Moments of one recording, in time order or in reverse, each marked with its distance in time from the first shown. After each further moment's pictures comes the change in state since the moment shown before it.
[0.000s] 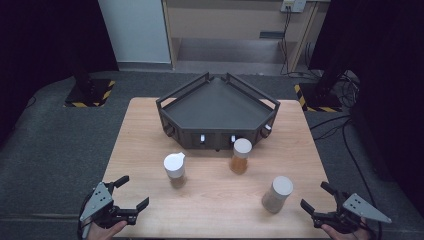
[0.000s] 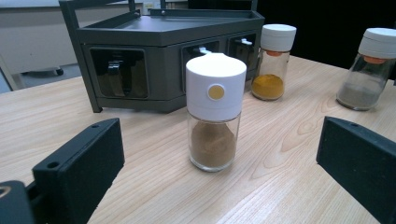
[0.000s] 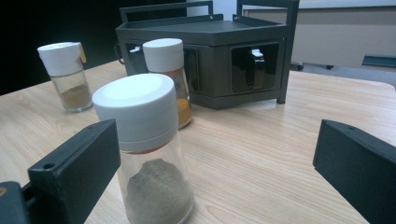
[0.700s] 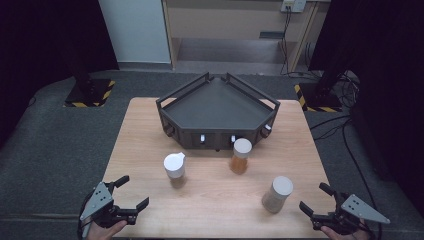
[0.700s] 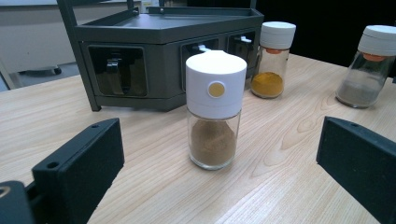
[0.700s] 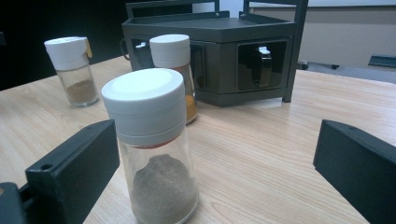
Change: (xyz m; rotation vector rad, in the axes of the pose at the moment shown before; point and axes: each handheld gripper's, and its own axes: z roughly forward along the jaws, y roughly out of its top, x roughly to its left) left arm 0.003 -0.001 0.001 0.004 -0.011 0.000; right arm 0.001 0.000 0.000 0.013 0.013 -0.013
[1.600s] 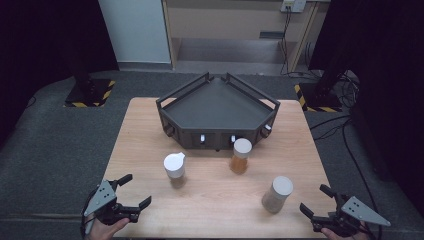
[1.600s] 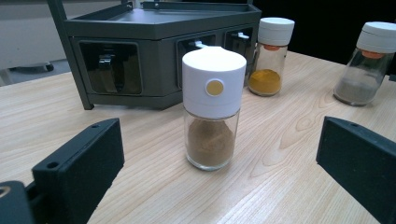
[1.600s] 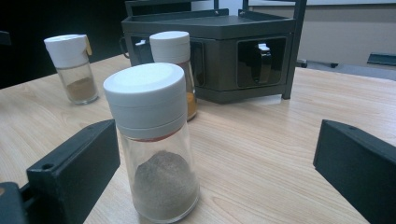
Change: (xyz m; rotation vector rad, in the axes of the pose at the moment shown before) left arm 0.006 0.002 0.009 0.016 -0.022 -0.003; right arm 0.001 -0.003 -0.003 0.002 -0.002 0.002
